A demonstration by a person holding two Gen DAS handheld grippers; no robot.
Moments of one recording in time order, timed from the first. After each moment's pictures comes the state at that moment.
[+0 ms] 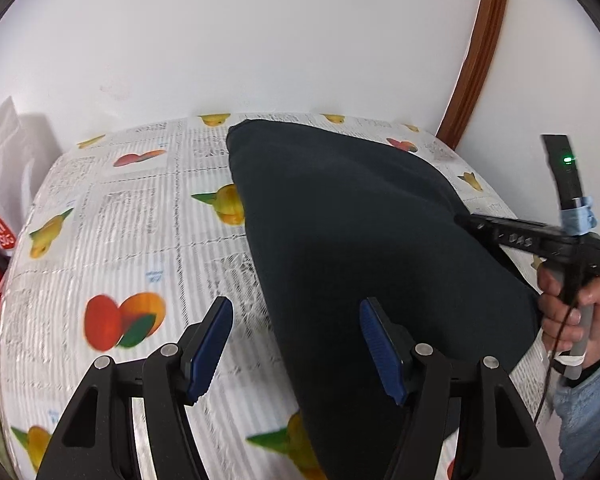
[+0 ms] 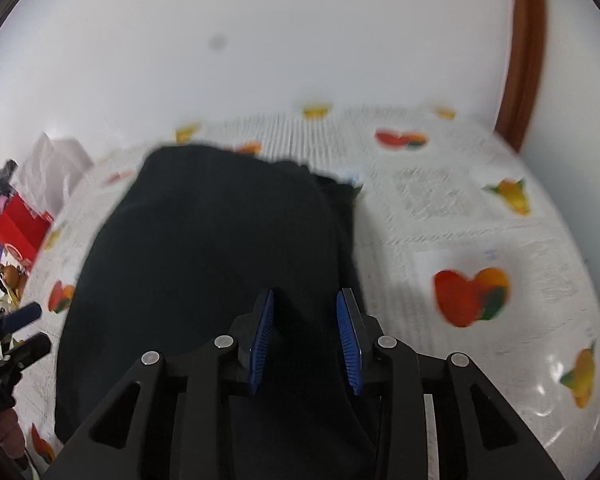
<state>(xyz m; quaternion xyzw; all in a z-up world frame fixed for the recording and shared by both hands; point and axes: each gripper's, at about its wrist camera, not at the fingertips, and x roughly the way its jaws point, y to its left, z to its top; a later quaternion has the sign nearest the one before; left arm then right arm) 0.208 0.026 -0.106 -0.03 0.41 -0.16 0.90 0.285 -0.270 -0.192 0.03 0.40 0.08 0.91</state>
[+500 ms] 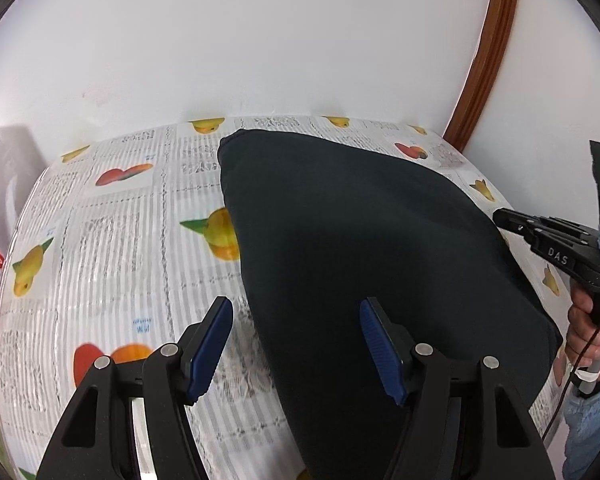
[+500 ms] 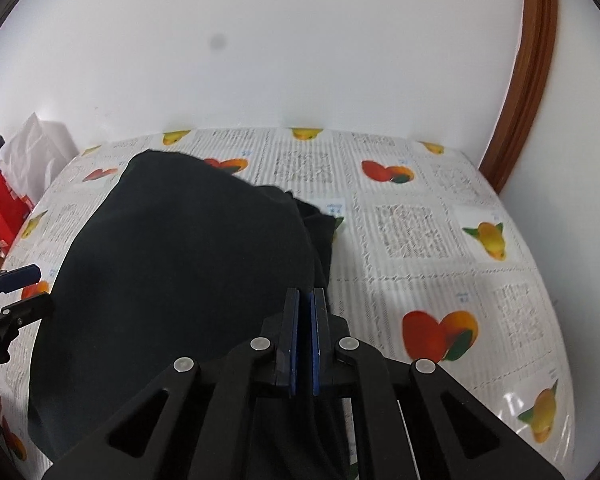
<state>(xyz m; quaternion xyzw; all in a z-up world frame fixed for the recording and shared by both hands) 0.253 0.017 -0.104 -0.02 0.42 -0.17 0.89 0.284 -0.268 -0.164 -0.04 0.36 0.04 0.93</state>
